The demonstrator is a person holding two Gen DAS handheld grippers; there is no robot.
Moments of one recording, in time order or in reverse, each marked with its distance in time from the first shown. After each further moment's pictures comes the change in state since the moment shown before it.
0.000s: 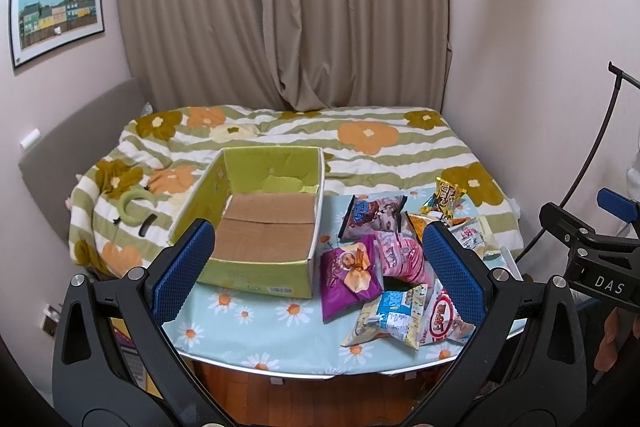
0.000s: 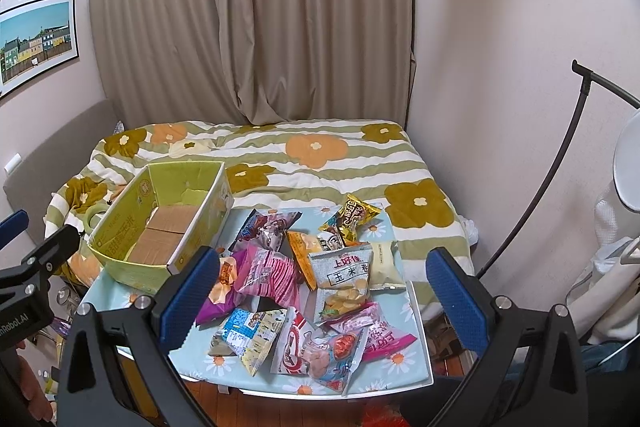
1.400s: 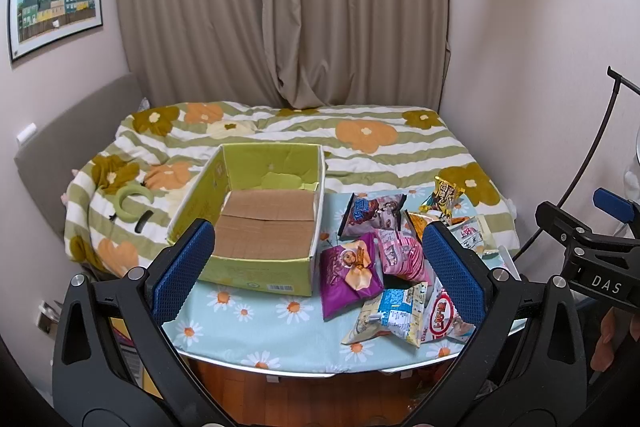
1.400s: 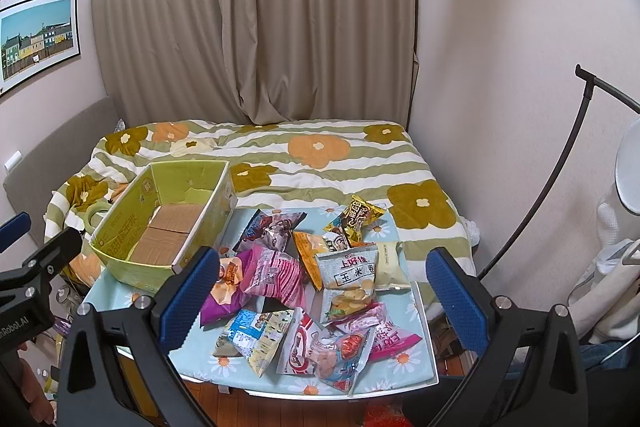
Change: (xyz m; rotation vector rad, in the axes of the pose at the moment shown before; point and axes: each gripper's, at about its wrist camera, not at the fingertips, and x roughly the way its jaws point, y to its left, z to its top) left arm 0.003 0.000 0.001 -0.001 0.011 -0.008; right arm 0.001 0.002 -0.003 -0.003 0.003 0.001
